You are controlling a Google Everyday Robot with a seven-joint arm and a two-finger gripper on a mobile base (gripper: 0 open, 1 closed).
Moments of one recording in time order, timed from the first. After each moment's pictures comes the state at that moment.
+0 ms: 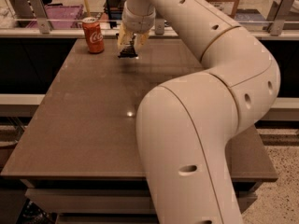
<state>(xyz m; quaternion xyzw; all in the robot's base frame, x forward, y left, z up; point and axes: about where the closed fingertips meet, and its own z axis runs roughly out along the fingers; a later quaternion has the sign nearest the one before) 0.760 0.041 0.880 -0.12 0.98 0.08 0.16</state>
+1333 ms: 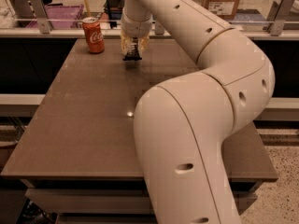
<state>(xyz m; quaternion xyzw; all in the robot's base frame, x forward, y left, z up) 0.771 0.046 0.861 -0.11 0.98 0.07 0.16</state>
